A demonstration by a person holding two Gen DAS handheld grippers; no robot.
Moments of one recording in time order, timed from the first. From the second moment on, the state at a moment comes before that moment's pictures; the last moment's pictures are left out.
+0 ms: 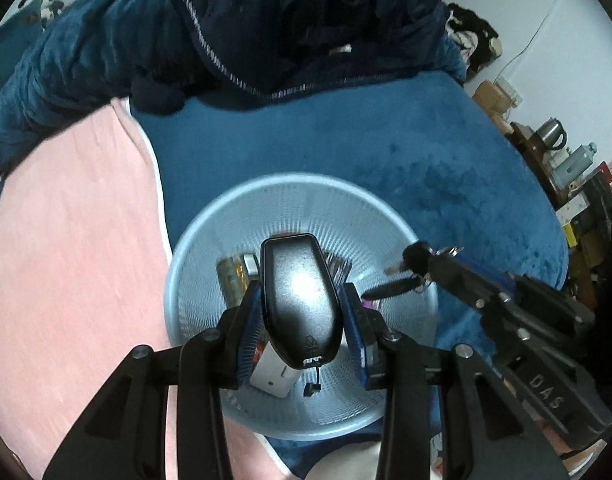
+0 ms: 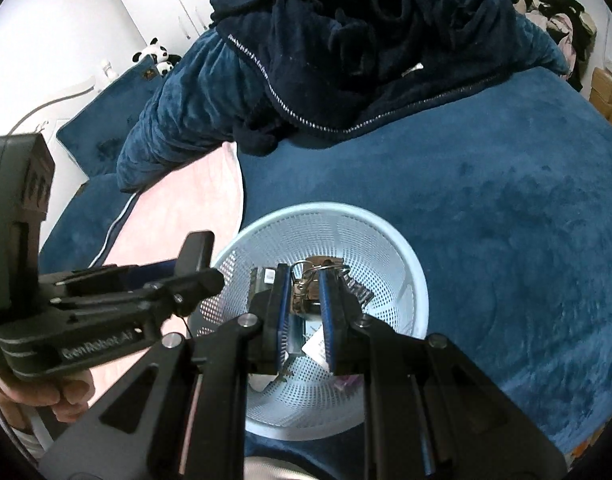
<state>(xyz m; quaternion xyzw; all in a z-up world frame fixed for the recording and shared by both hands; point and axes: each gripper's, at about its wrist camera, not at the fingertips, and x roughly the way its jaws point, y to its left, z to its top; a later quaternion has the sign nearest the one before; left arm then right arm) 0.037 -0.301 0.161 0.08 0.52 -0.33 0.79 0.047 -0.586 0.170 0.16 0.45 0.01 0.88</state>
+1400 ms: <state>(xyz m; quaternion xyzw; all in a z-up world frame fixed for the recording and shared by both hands) 0.053 -0.249 0.110 0.05 0.57 -0.24 0.78 0.060 -0.581 0.134 0.16 0.52 -0.04 0.84</state>
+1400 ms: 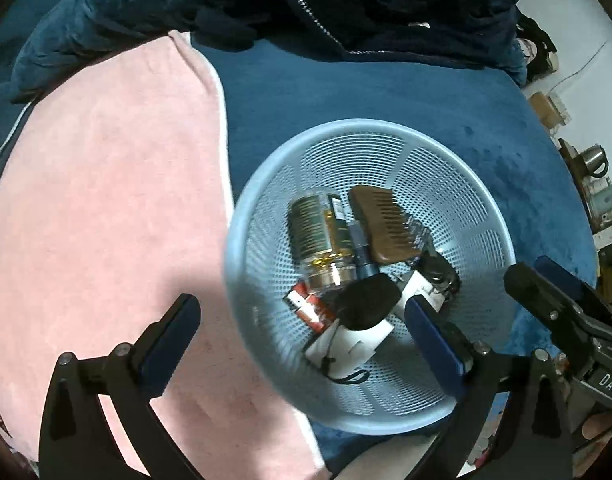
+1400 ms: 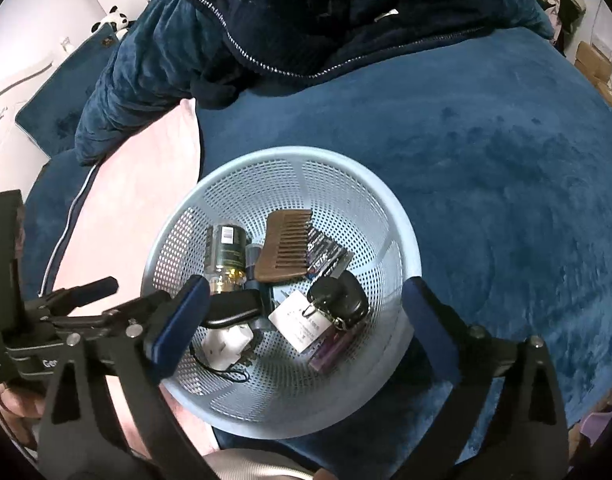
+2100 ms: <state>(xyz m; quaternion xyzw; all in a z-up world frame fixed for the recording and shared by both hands) 0.041 -0.211 0.125 0.06 0.55 -0.22 0.80 0.051 -0.550 0.146 0.13 0.52 -0.04 0.84</state>
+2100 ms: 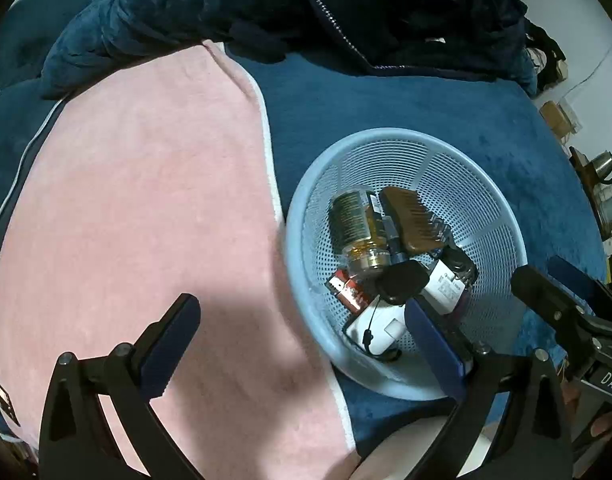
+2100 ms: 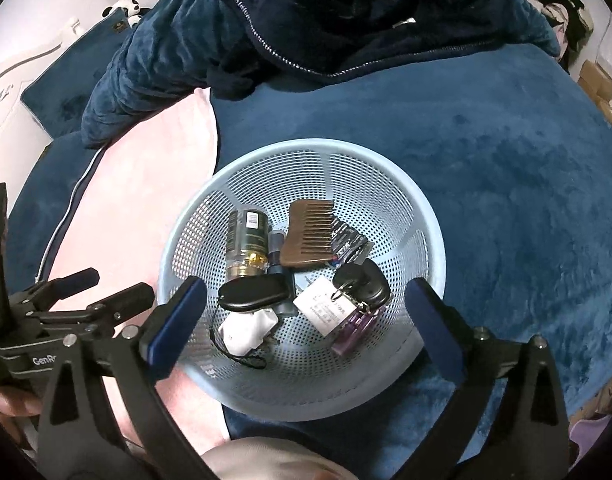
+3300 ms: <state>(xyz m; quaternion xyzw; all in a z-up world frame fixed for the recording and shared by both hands) 0.004 -0.178 0.141 0.05 0.50 -0.20 0.84 0.024 -0.517 0.153 0.10 0.53 -0.08 0.84</state>
